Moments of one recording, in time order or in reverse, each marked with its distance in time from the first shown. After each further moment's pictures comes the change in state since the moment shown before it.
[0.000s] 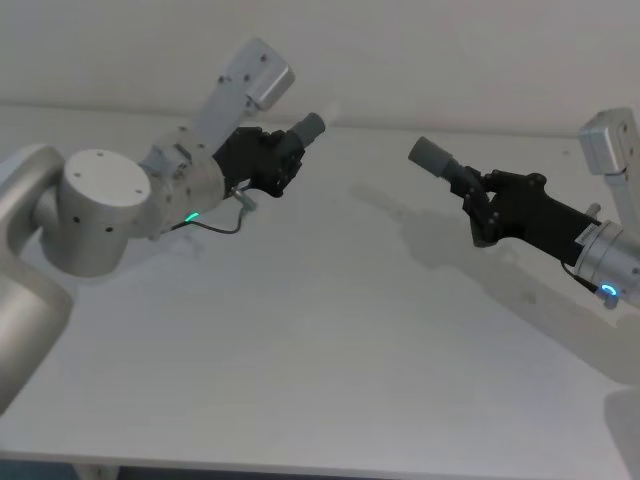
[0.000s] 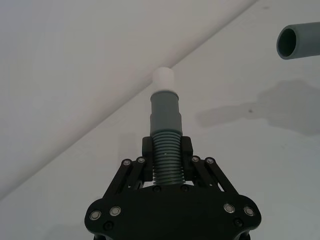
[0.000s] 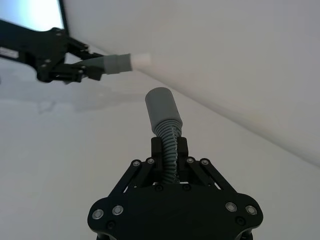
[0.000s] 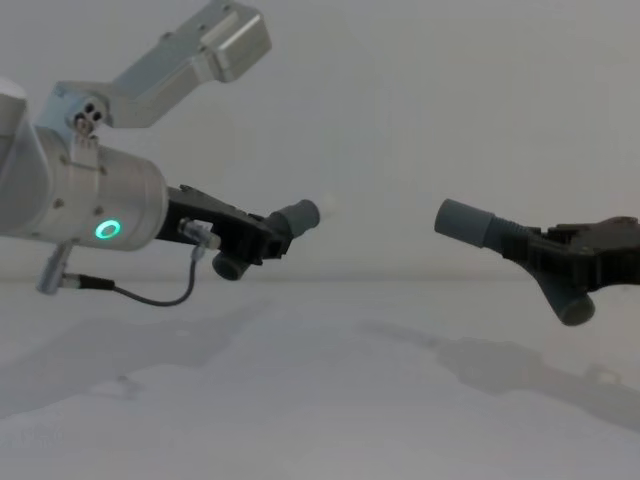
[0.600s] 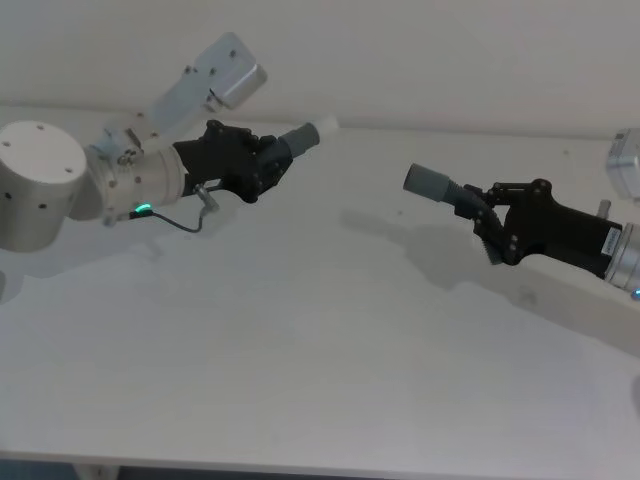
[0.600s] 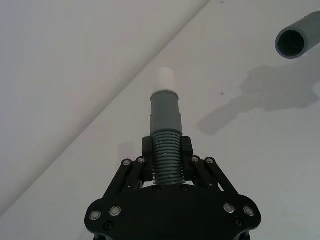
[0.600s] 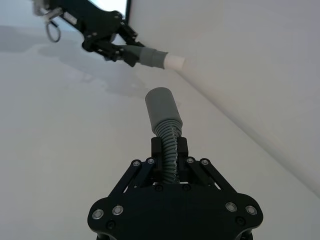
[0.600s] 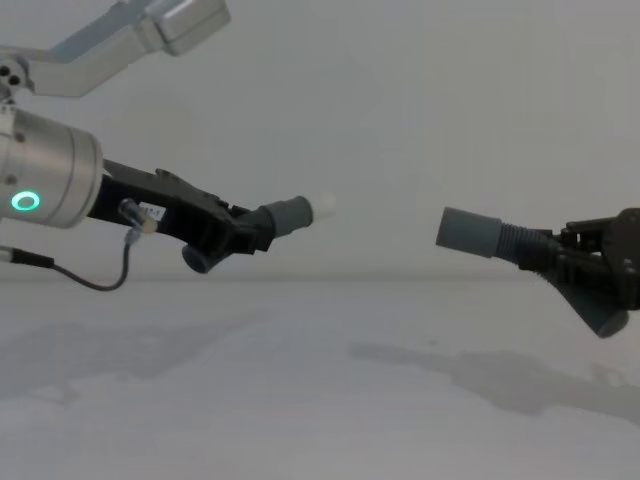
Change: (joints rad) left arm -0.032 0.139 0.001 -0.031 -0.052 -0.050 -0.227; right arm 0.085 0.071 -0.051 0.121 0.017 -0.216 0.294
